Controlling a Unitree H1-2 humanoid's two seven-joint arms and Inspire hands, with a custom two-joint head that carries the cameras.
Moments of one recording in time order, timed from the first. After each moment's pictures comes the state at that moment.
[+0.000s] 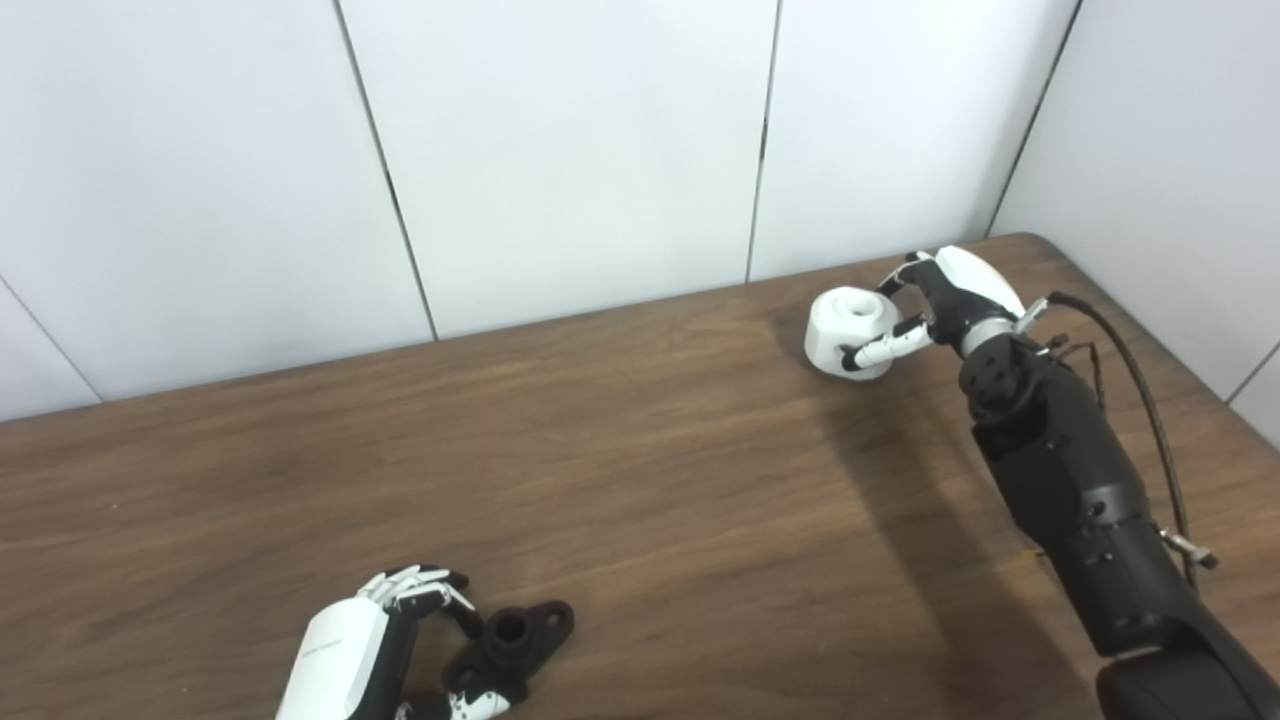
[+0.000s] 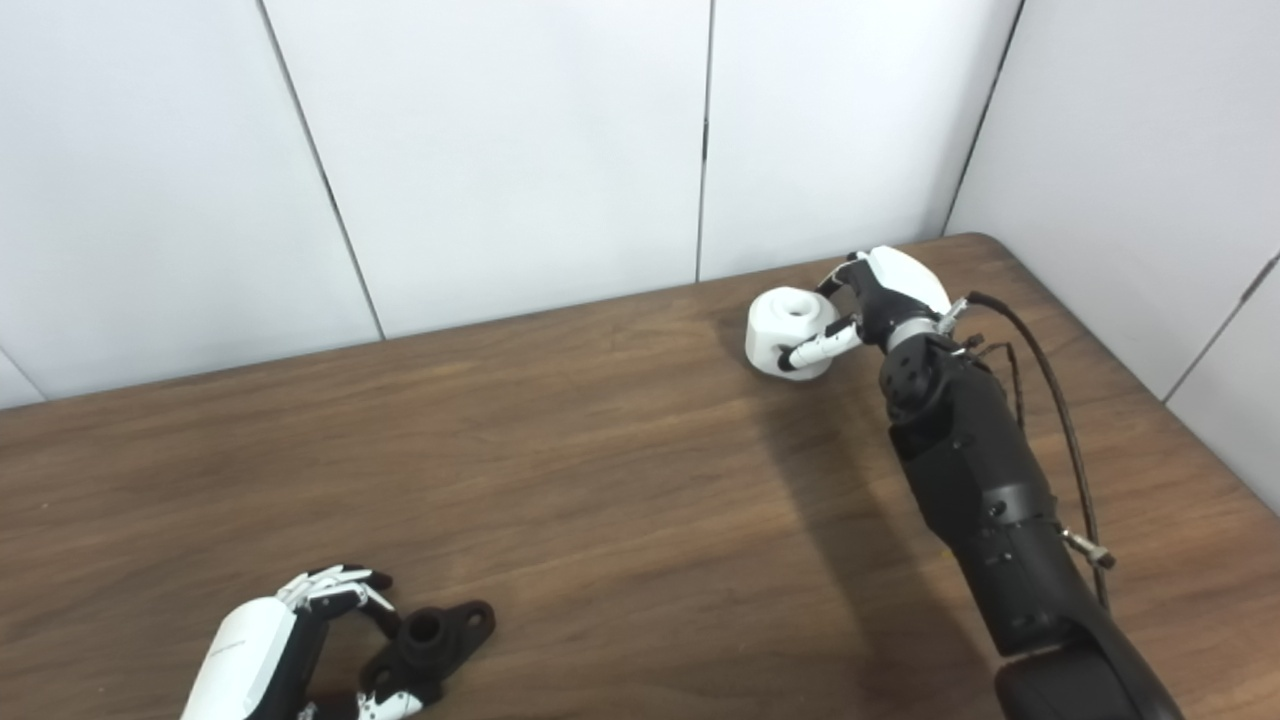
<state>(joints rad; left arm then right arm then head) 0.11 0.21 -0.26 -0.29 0.82 0.04 -0.08 -0.50 -0.48 -0.04 0.22 -0.75 0.47 0.24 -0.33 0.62</state>
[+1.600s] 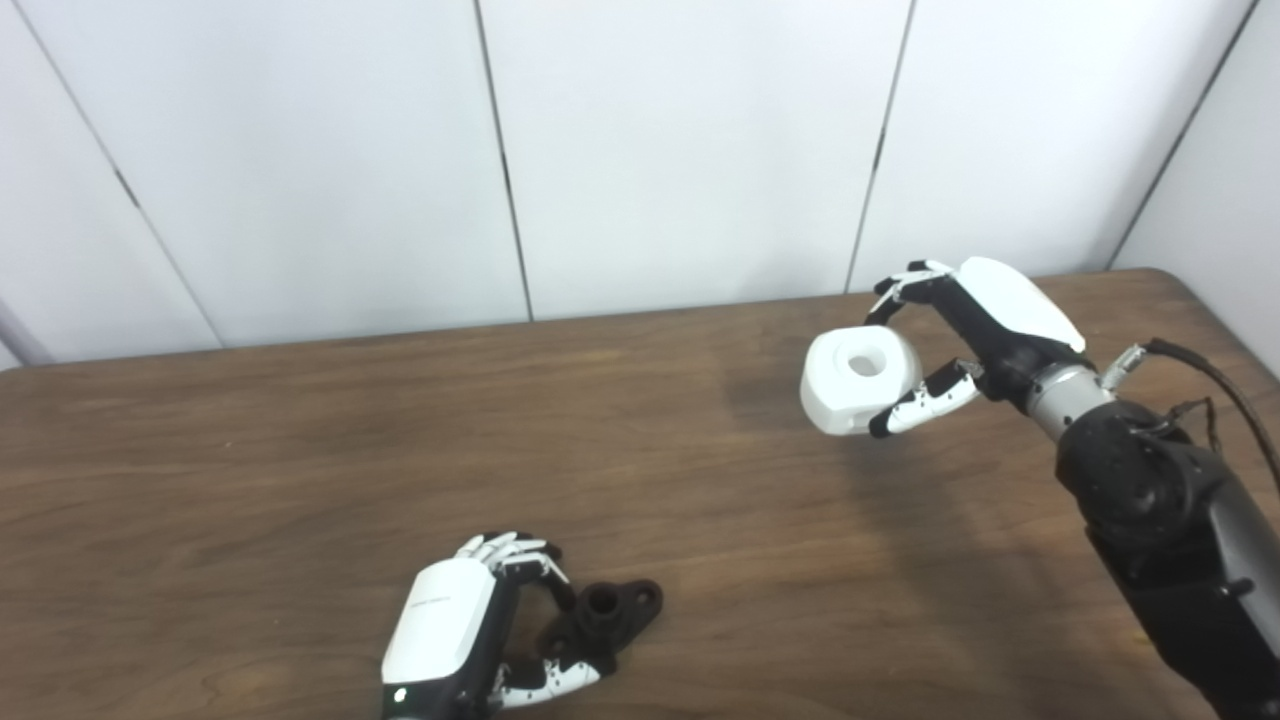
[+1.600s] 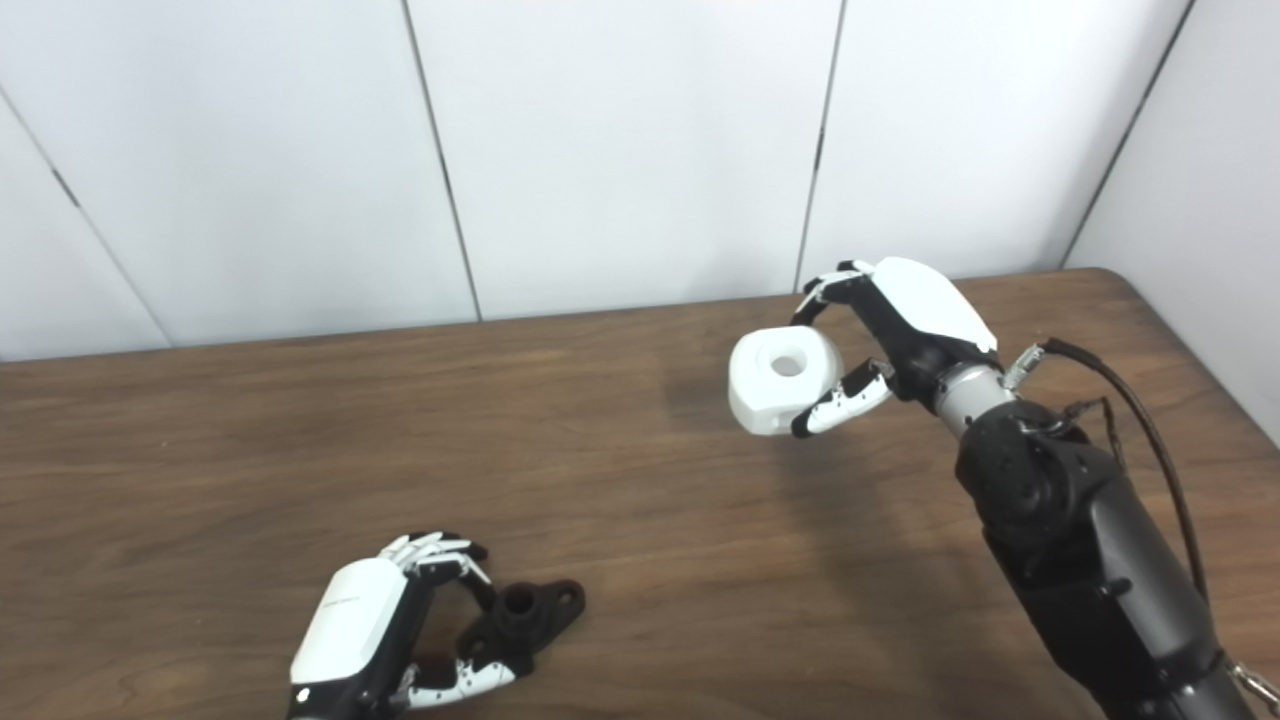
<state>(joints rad) 0.10 0.15 -0.33 -0.27 0.94 0.08 -0.05 -0.35 -0.56 0.14 -0.38 -0.64 0.45 0.40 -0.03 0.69</state>
